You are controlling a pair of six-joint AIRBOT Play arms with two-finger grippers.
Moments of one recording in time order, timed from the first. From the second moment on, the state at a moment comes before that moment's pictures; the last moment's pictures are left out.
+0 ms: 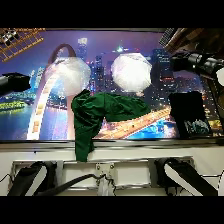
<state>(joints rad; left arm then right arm) 0.13 -0.76 1.07 1.19 -1.01 -1.39 0.02 -1.01 1.30 -1.38 0.90 1.37</state>
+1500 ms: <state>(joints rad) -0.39 -1.15 0.72 1.13 -0.80 -1.53 0.02 -1.03 1.01 -1.21 1.09 1.47</state>
